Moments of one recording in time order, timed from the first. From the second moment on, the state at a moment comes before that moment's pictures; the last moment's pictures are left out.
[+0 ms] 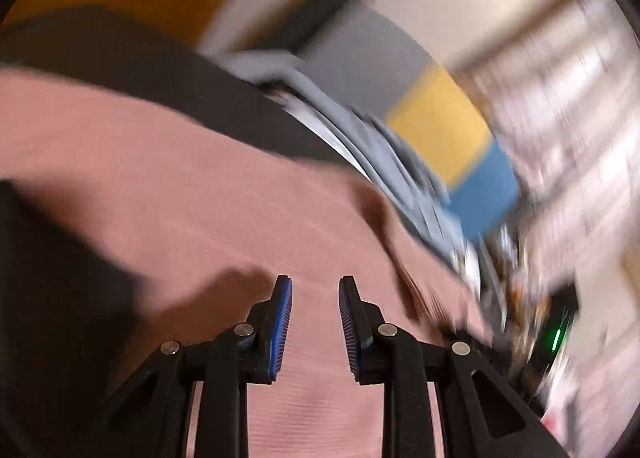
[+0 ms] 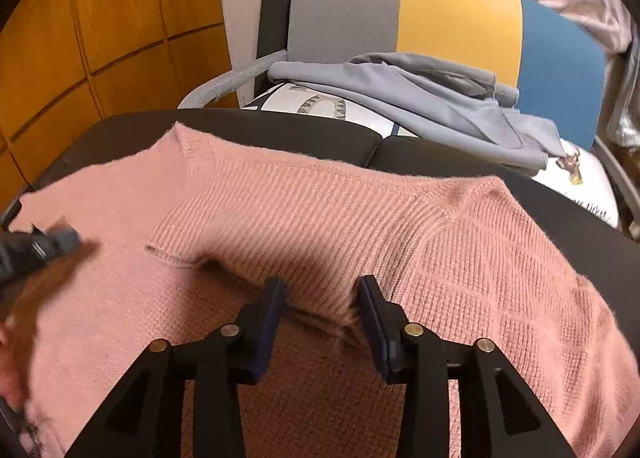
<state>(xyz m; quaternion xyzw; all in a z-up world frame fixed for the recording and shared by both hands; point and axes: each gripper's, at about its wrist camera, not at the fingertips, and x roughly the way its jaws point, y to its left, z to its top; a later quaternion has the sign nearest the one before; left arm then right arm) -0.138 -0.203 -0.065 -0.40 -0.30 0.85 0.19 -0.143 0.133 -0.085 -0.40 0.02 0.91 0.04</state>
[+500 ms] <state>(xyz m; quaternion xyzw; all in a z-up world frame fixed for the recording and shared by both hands) -0.153 -0.471 -0.087 -0.36 -0.44 0.82 -0.10 -0.146 0.125 -0.088 -0.40 0.00 0.91 0.03</state>
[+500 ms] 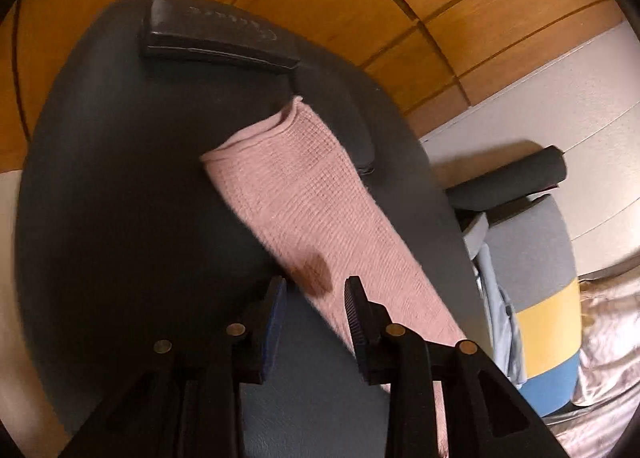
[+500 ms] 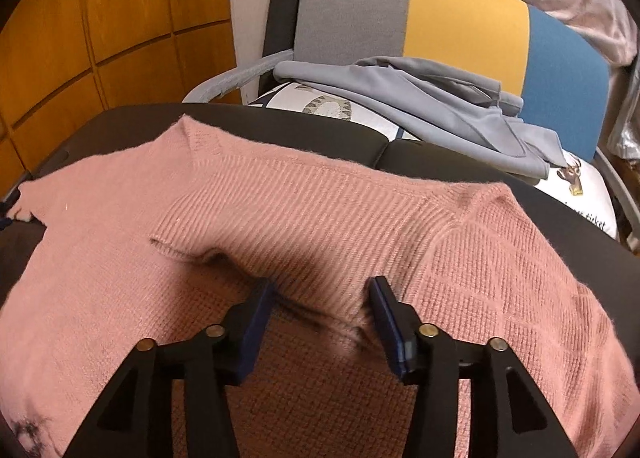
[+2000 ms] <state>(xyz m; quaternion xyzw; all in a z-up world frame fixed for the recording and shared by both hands) -0.195 -0.198 0.089 -0.23 -0.23 0.91 0.27 -0.142 0.136 -0.087 -0.39 0.05 0.92 0.00</state>
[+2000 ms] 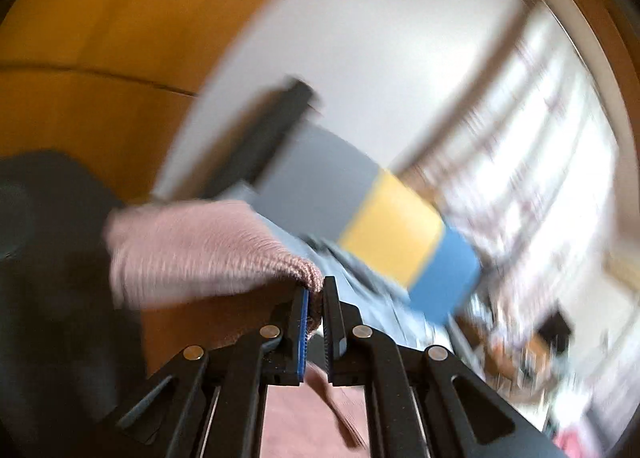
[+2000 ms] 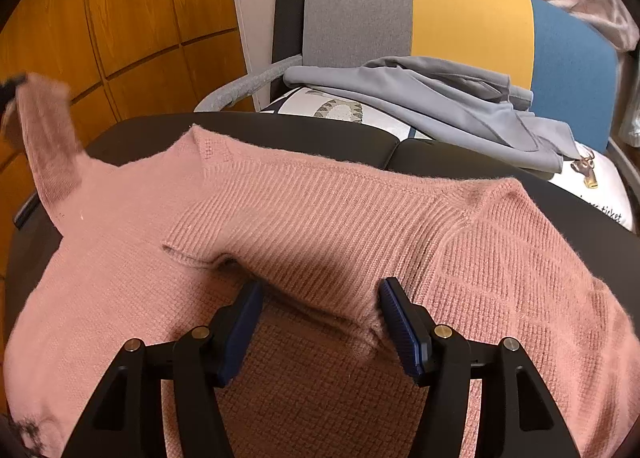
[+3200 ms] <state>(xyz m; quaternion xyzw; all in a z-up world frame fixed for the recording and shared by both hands) -0.145 -0.200 -0.094 -0.40 -0.26 0.86 0.16 -0.120 0.003 -0.027 -0.36 -0.09 0.93 -0.07</state>
